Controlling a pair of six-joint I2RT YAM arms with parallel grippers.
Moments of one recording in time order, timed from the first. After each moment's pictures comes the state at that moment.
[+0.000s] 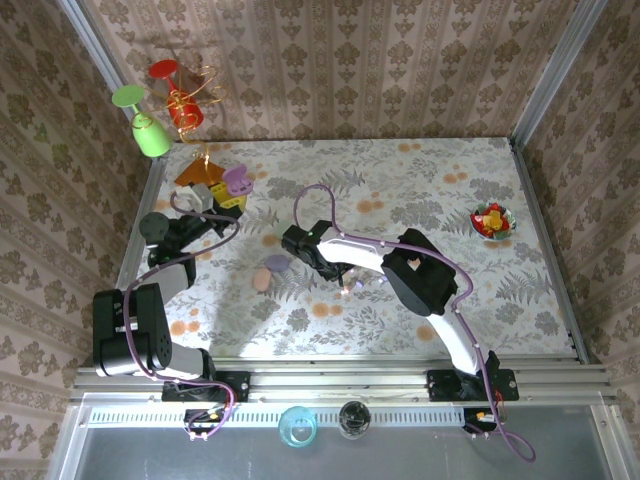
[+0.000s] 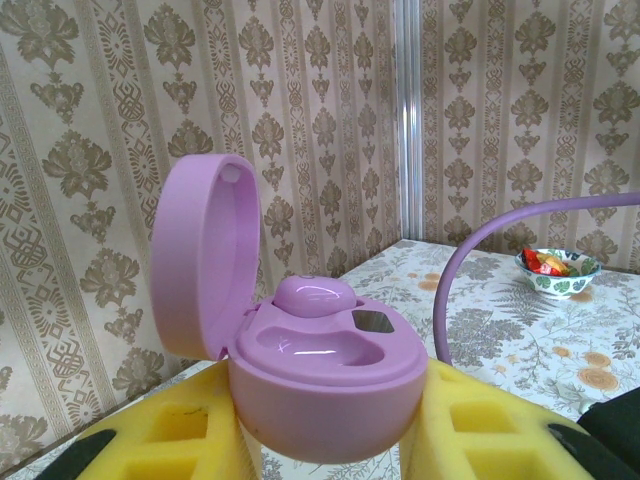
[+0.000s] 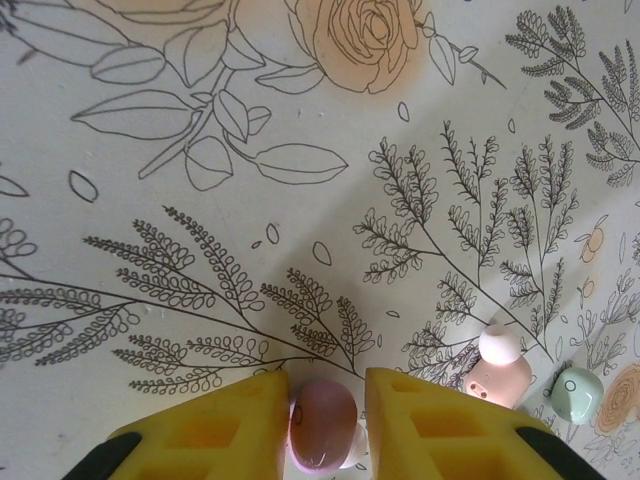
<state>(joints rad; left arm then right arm) 0.09 1.41 0.56 1.17 1.06 -0.16 0.86 2.23 1.68 -1.06 0.53 0.40</state>
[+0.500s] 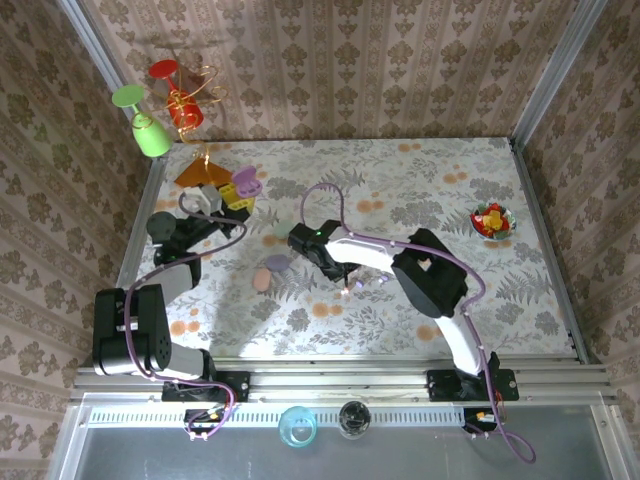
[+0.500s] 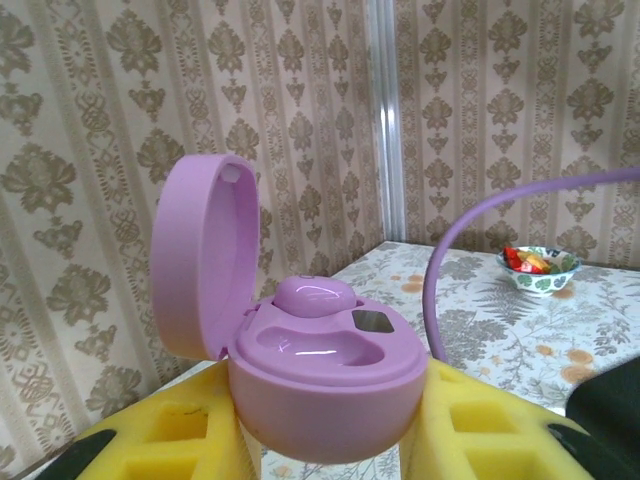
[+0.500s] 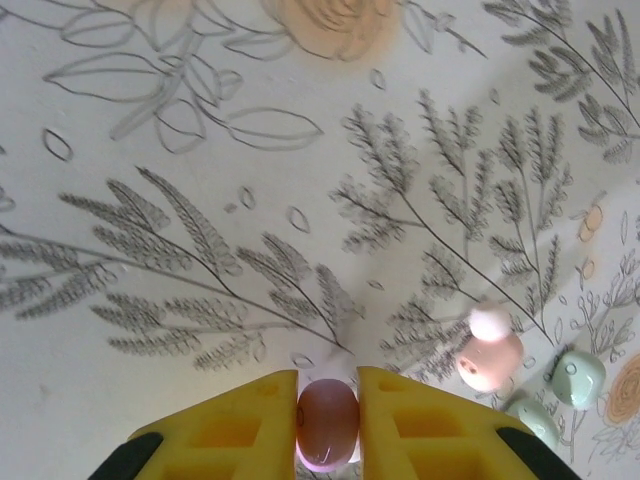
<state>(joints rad) 0.02 1.41 0.56 1.17 1.05 -0.13 0.84 2.13 1.57 -1.00 0.48 0.40</state>
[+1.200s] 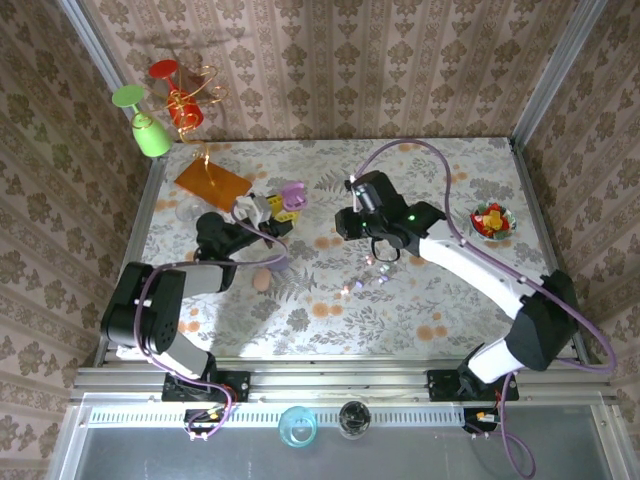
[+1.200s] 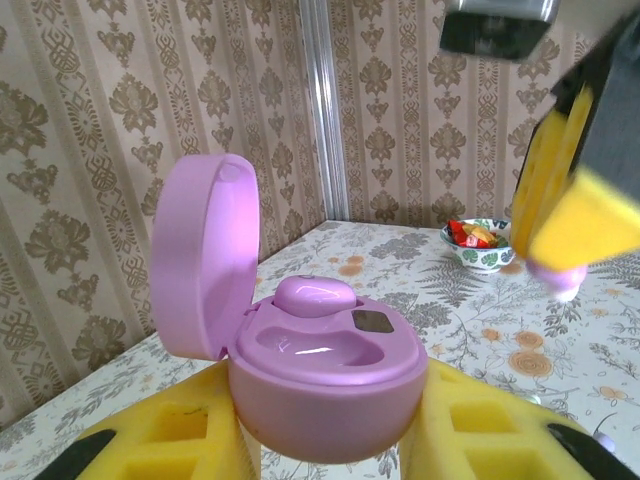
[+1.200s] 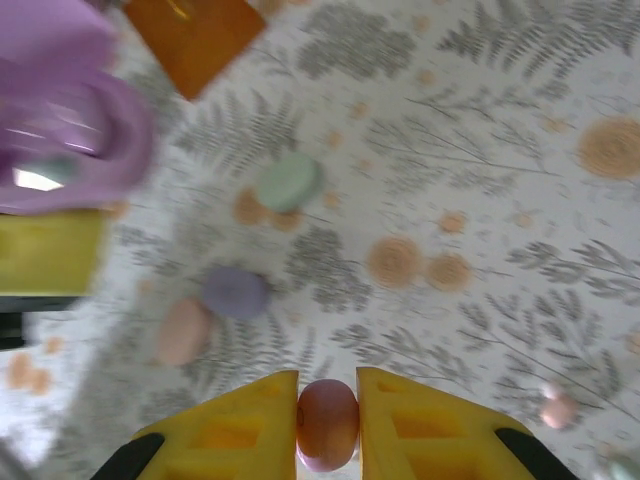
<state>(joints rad) -0.31 1.57 0.55 1.18 0.82 0.02 0.65 1.47 1.30 -0.53 -0.06 0.49</state>
